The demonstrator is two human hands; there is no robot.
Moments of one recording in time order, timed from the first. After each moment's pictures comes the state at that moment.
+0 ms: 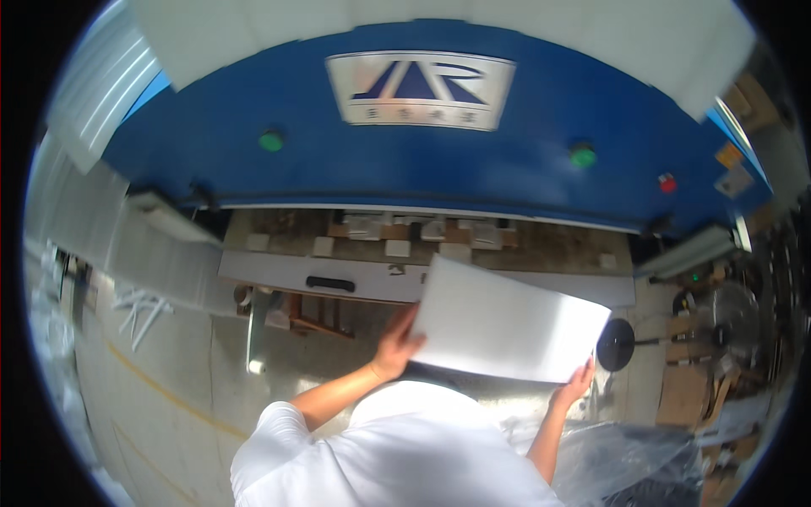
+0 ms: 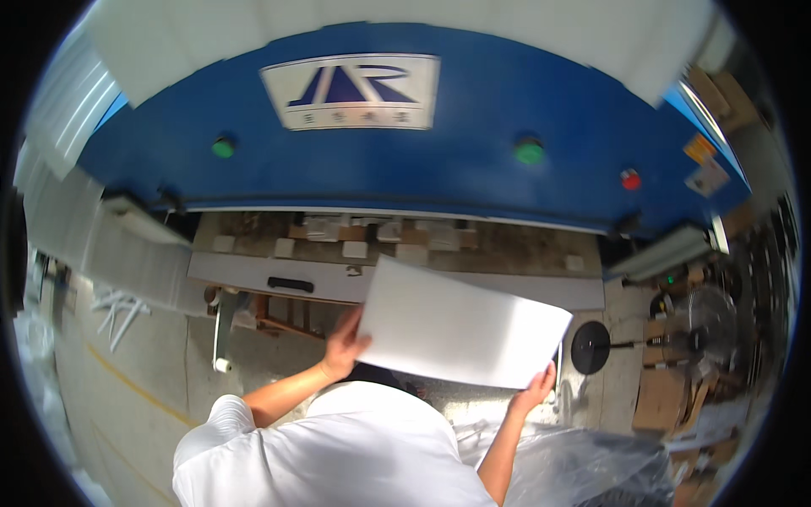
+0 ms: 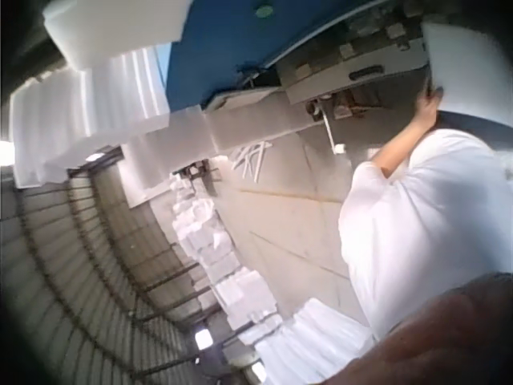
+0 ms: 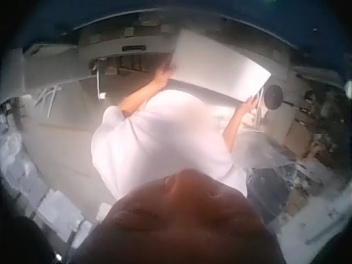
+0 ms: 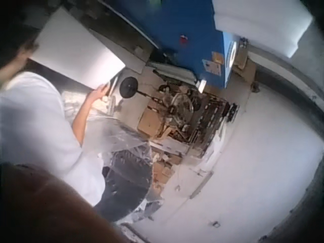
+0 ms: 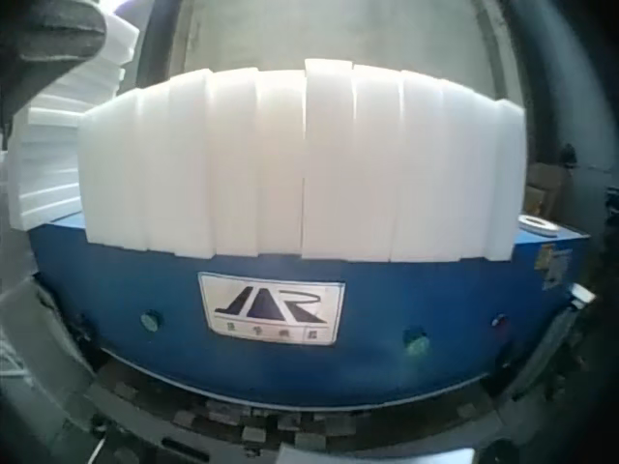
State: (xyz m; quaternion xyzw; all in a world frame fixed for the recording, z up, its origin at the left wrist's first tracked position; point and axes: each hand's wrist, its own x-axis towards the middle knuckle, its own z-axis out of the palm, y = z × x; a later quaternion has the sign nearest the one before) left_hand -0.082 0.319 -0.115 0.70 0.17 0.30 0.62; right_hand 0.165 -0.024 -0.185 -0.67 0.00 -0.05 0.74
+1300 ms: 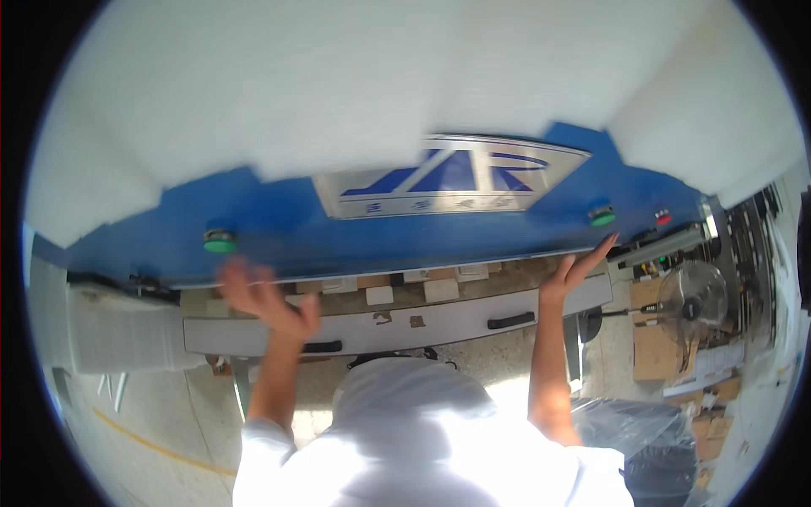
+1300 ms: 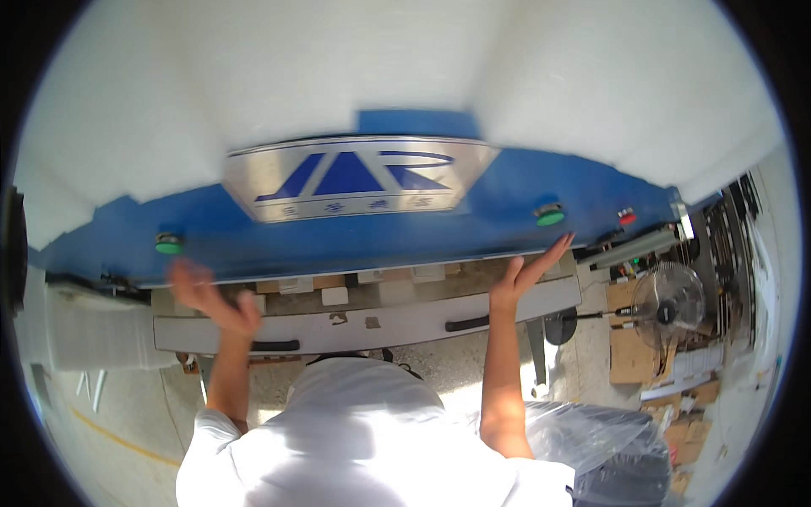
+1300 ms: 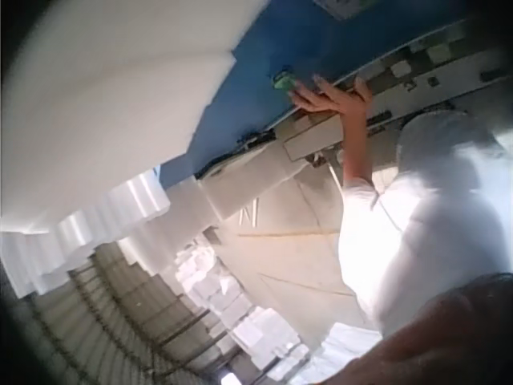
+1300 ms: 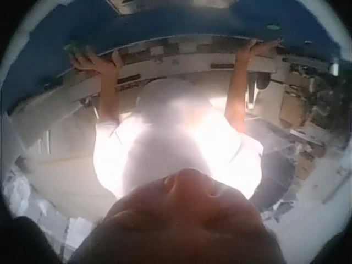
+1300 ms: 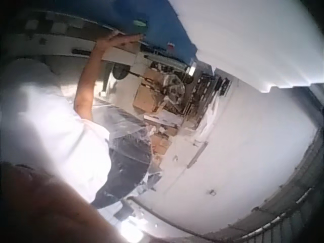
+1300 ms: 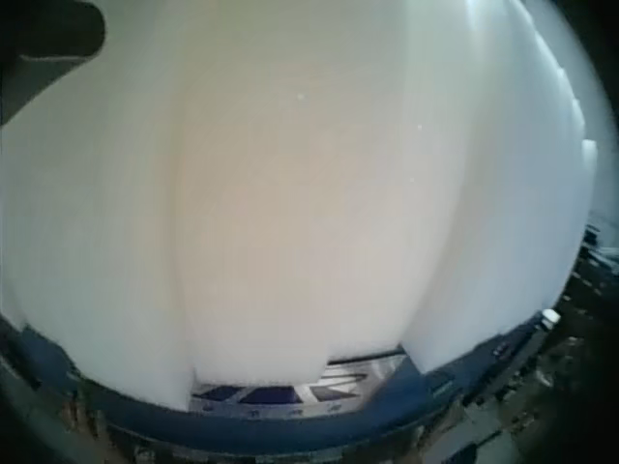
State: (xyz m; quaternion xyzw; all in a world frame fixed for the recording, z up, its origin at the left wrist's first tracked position) left_hand -0.042 0.595 0.007 0.79 0.16 0.58 -0.10; right_hand 0.282 0.297 -0.001 -0.75 -0.30 -0.35 0.47
